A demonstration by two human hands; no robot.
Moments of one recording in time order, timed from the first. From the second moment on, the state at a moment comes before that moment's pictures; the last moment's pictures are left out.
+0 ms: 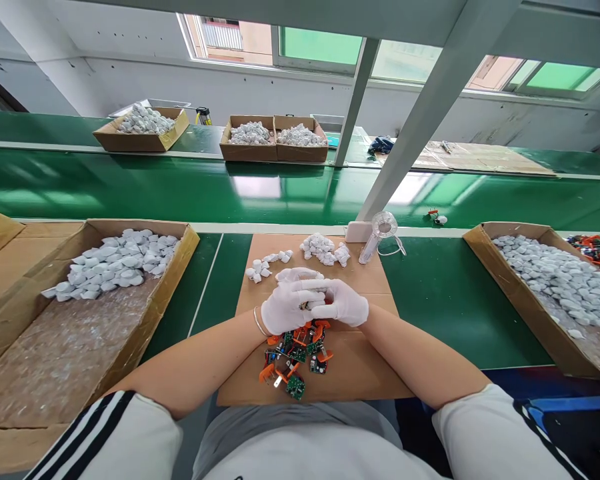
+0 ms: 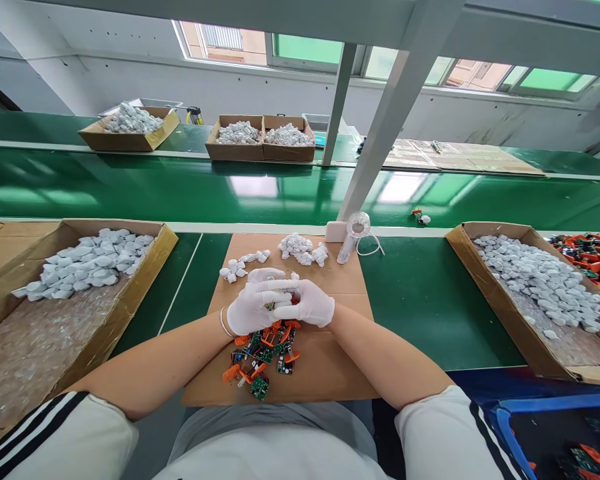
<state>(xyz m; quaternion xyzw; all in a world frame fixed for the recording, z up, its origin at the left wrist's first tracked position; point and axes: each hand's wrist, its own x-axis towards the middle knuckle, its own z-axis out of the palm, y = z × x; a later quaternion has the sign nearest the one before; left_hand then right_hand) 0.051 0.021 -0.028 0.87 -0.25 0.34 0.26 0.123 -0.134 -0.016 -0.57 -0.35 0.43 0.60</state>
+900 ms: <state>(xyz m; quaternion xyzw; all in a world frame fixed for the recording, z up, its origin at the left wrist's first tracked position) 0.041 0.024 -0.014 0.81 -0.27 0.40 0.33 0.121 -0.134 -0.014 -0.38 -0.26 0.50 0.73</state>
